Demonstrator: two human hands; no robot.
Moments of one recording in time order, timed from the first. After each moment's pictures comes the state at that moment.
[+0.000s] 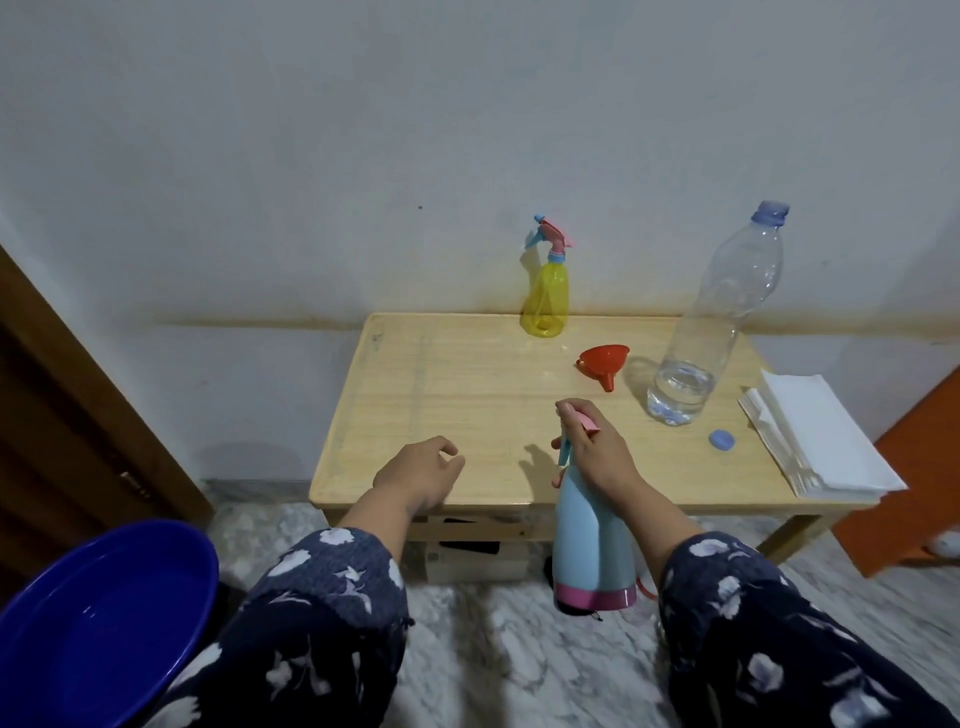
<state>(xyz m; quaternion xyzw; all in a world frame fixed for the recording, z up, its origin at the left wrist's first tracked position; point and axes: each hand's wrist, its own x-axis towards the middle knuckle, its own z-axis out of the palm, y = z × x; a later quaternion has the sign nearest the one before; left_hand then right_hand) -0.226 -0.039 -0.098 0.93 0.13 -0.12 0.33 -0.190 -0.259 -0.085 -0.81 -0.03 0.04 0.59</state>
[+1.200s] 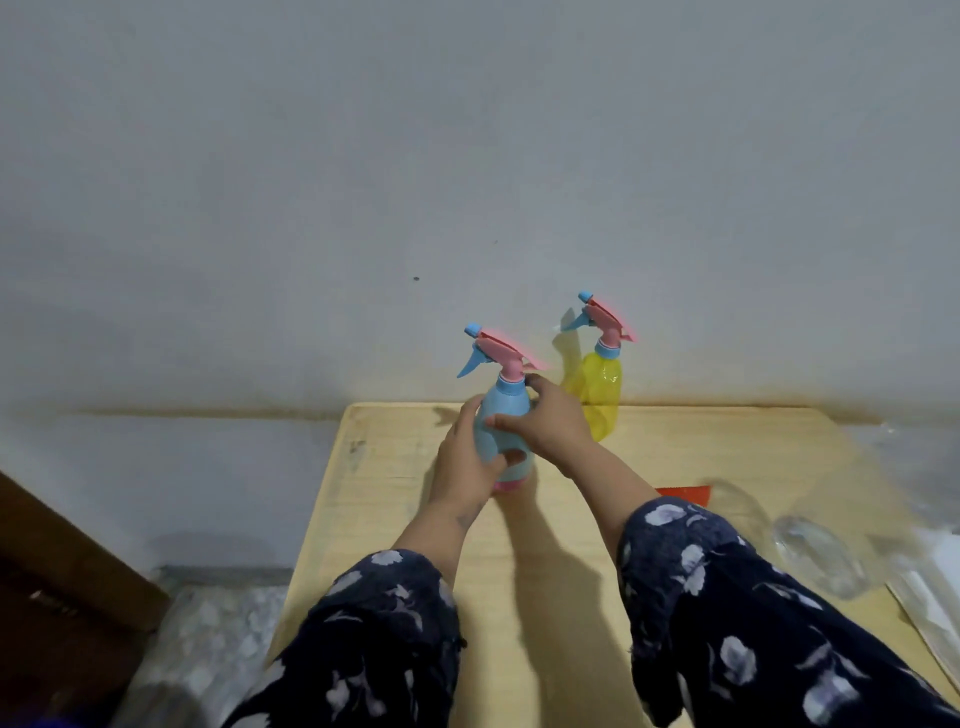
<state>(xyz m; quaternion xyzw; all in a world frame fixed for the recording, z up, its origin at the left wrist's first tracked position) 0.036 -0.027 -0.109 0.78 0.11 0.07 0.62 0.076 -0.130 -0.045 -0.91 -0.04 0.06 0.42</state>
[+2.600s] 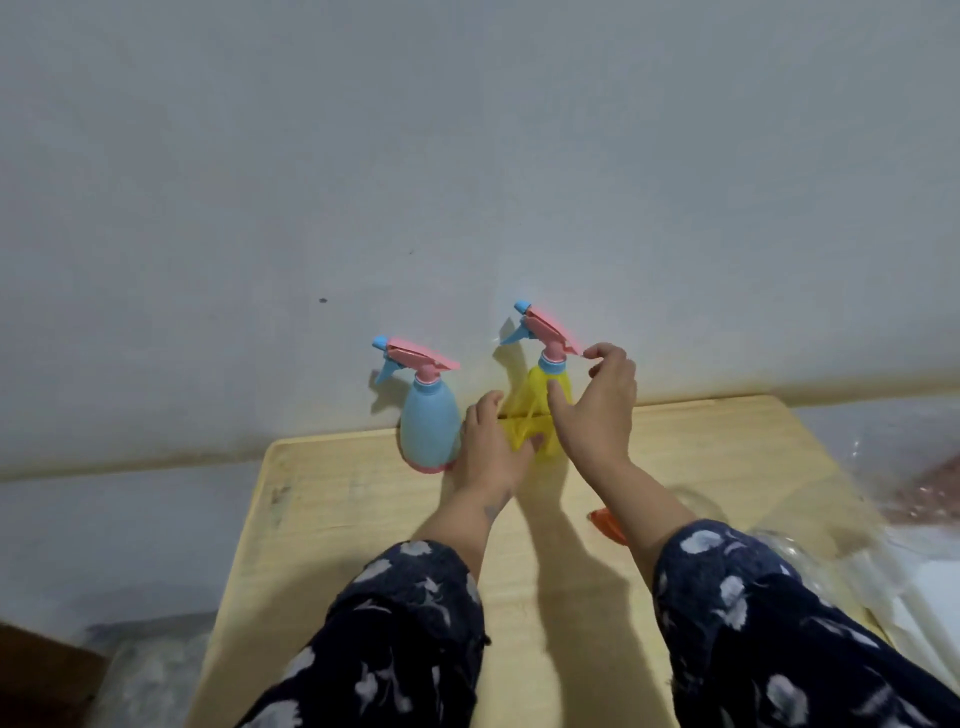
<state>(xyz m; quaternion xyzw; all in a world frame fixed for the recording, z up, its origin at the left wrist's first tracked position) 0.130 -0.102 -0.126 0.88 0.07 0.06 0.47 0.137 -0.211 -0.065 -0.87 0.05 -0.22 0.43</state>
